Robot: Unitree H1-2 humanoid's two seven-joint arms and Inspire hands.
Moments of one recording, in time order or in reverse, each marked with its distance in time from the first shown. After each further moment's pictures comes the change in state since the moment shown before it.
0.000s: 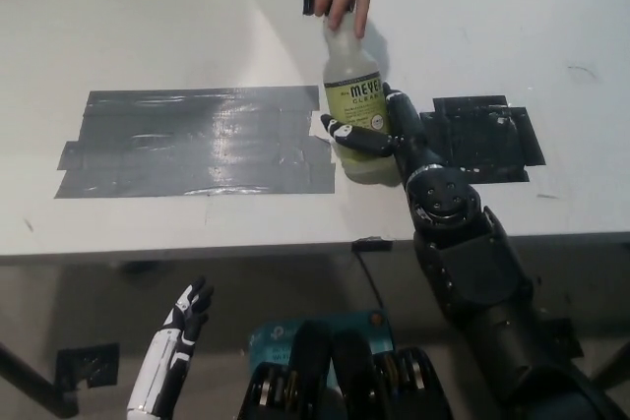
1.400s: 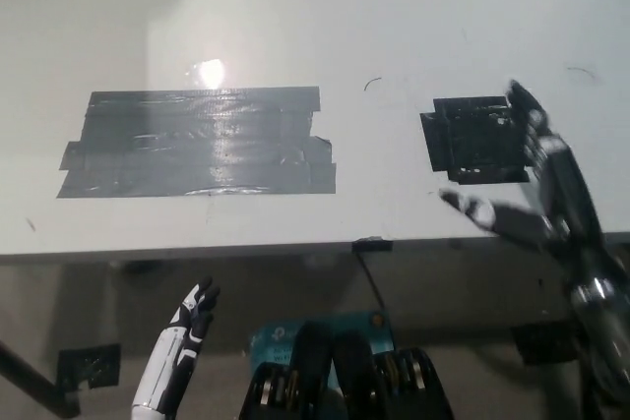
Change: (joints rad) left_arm -0.009 0.010 -0.017 0.000 0.007 0.032 0.000; right_arm 0.636 -0.227 0.011 -1.020 0.047 0.005 0.144
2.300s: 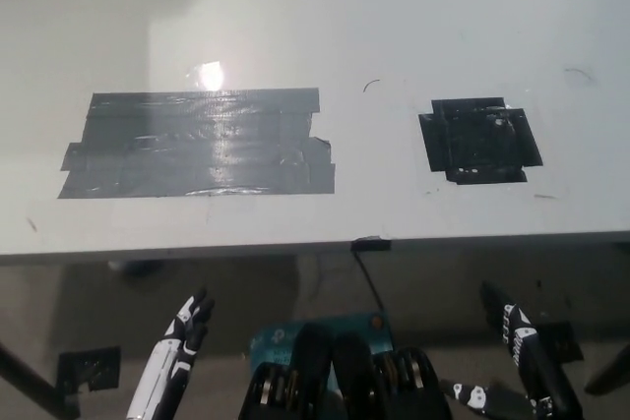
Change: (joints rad) left_arm 0.042 0.013 -0.006 -0.006 -0.007 -0.008 0.000; right_arm 0.303 0.003 0.063 0.254 0.043 -0.265 0.094
